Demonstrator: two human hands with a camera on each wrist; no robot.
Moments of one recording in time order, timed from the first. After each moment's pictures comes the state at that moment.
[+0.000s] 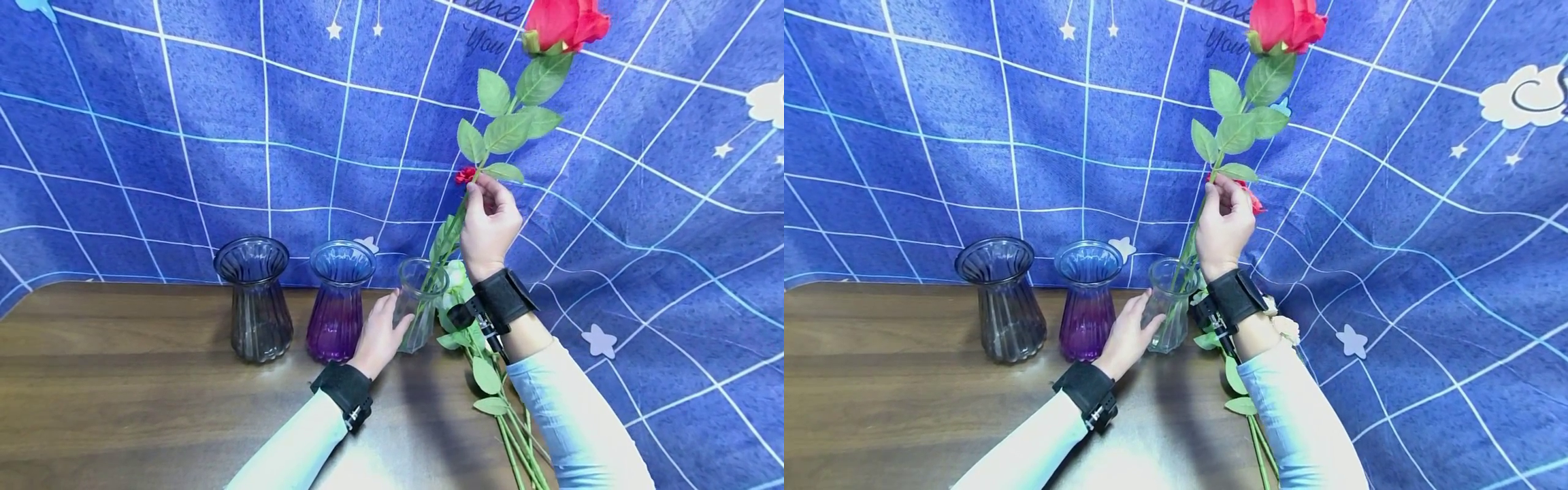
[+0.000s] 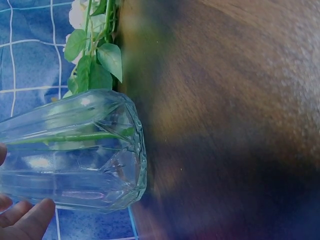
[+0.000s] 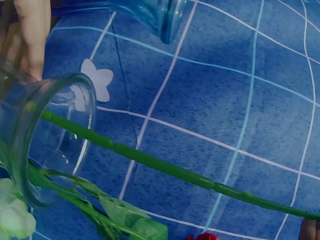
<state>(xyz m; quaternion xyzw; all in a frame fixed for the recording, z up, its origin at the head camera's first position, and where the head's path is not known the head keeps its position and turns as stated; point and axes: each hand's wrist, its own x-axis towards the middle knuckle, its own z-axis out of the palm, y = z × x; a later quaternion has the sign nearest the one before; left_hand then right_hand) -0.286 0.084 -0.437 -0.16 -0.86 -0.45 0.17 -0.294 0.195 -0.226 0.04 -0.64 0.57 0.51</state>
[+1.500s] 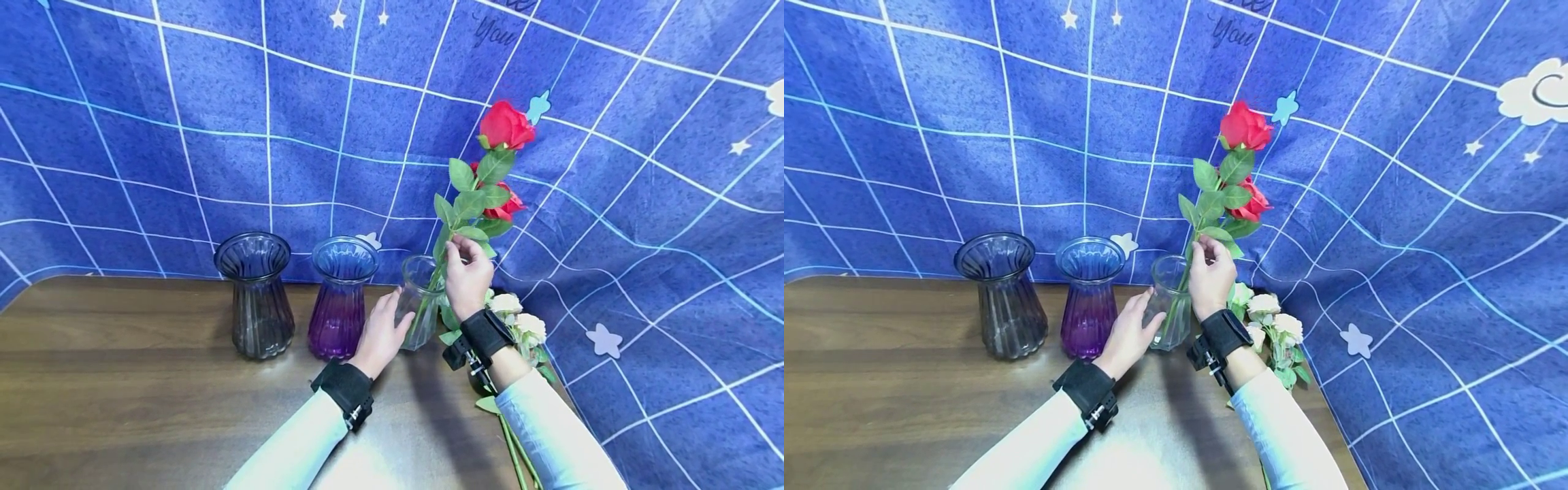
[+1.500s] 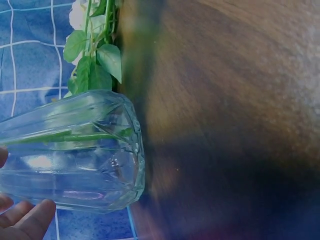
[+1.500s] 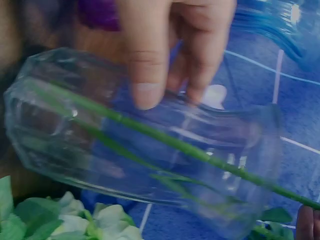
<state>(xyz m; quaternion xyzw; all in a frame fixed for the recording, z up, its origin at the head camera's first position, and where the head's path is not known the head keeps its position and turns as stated) -0.286 0.082 -0.439 -0.16 -0.86 -0.45 0.17 -0.302 0.205 -0.323 -0.02 -0.74 0.54 0.40</state>
